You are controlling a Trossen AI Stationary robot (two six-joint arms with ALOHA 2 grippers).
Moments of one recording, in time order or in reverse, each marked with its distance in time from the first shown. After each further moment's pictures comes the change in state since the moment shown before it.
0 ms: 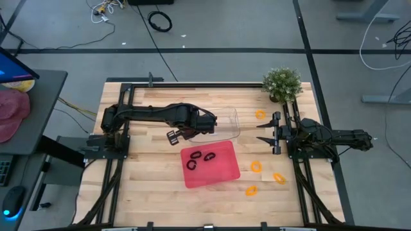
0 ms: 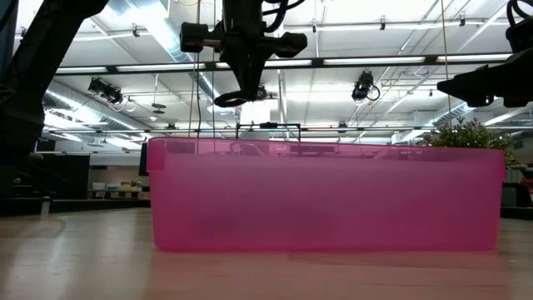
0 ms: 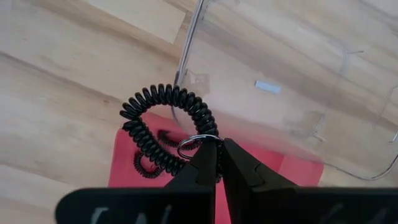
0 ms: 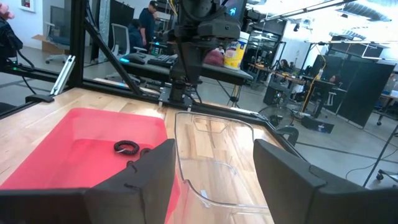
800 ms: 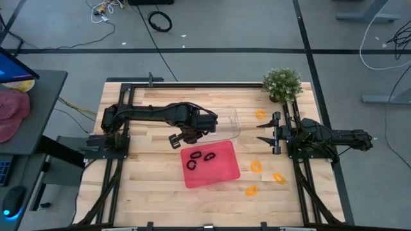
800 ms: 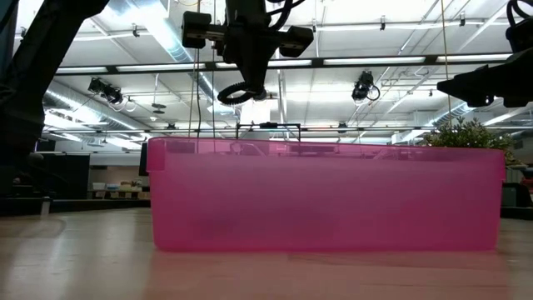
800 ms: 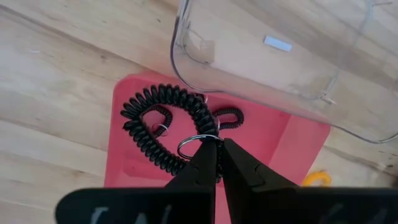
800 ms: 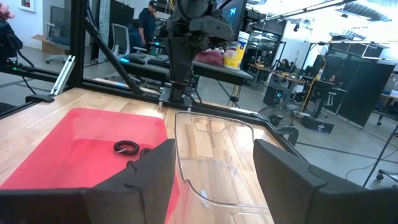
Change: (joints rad) left arm 0.006 0.000 0.000 0.053 0.154 -0.002; right arm 0.000 0.000 0.000 0.000 0.000 0.000
